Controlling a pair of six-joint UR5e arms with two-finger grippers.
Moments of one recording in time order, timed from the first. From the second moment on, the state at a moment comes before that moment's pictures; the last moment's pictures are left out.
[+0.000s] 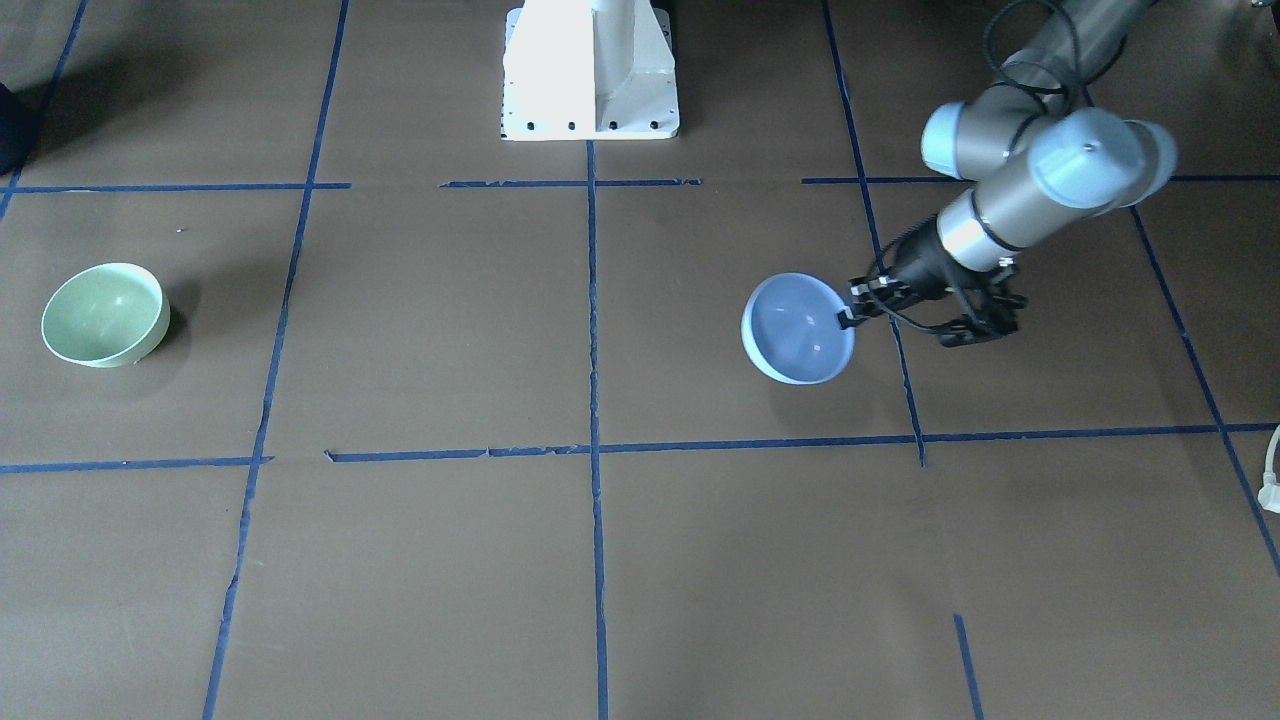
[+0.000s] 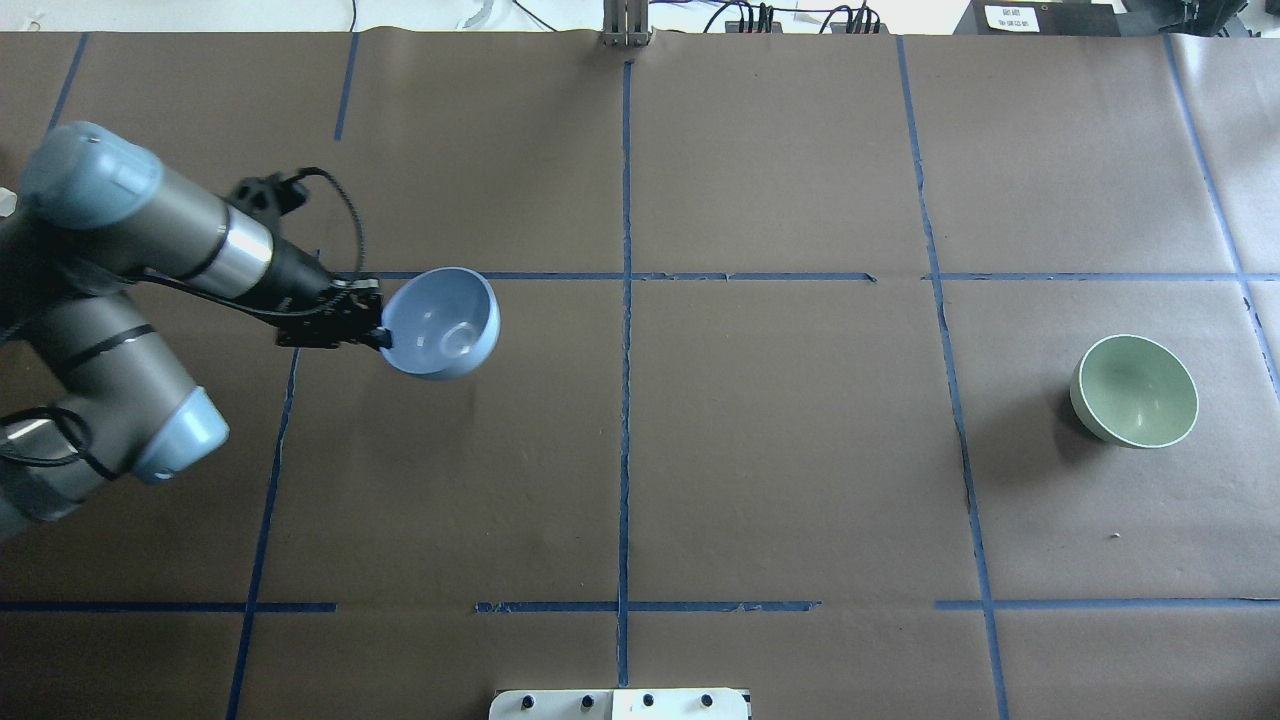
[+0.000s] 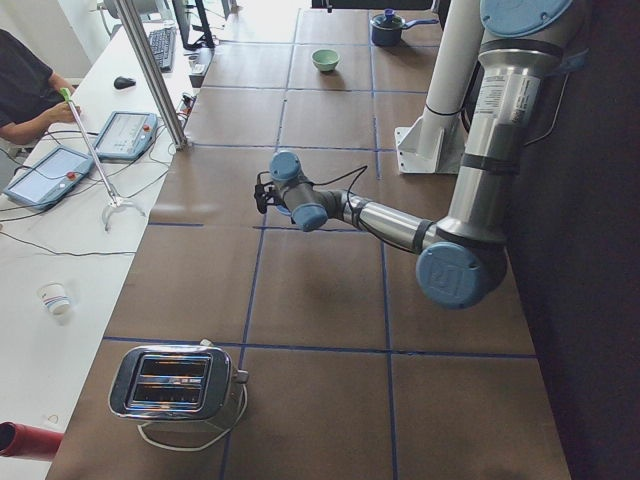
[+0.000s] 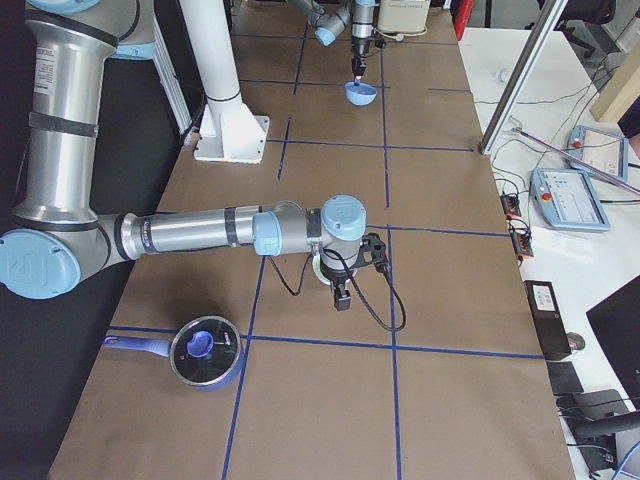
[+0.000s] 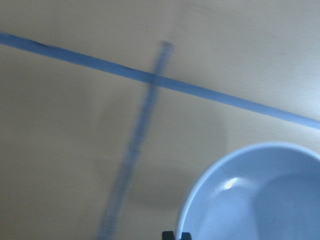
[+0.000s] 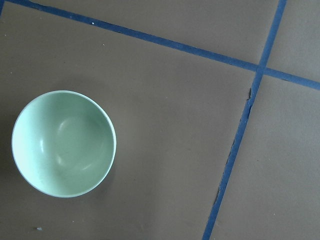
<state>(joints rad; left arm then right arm) -0.76 -1.96 -1.63 -2.18 -2.26 -1.52 1.45 -1.74 1.87 -1.60 2.39 -0.13</state>
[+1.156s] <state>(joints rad) -0.48 -2.18 -1.63 -1.96 -1.90 -1.60 1.45 -1.74 1.87 -1.55 2.41 -0.13</state>
